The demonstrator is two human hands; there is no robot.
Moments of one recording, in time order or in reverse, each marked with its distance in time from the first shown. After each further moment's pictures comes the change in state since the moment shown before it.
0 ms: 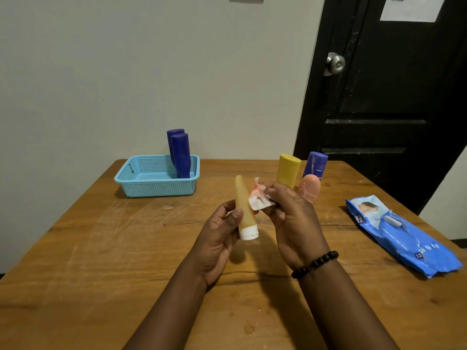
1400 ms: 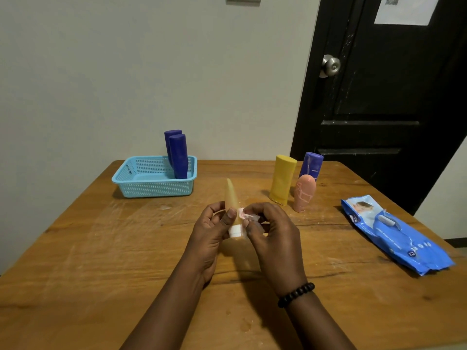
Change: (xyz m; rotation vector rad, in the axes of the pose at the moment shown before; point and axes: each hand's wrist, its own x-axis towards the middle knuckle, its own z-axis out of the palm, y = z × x) left_hand 0.003 -0.005 -0.003 0.194 0.206 0.059; right_hand -0.021 0.044 -0.014 -0.842 -0.001 -0.570
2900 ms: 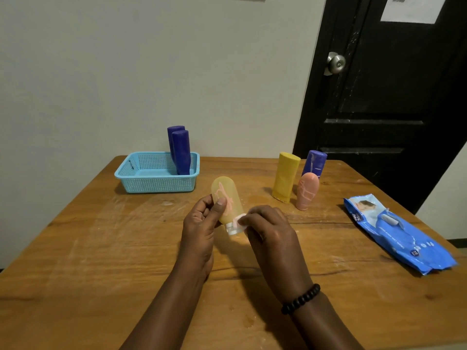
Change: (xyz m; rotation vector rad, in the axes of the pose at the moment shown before) left_hand -0.001 0.005 -0.005 -0.024 0.154 0.144; right_hand -0.006 0.000 -0.003 -0.377 -0.096 -0.345
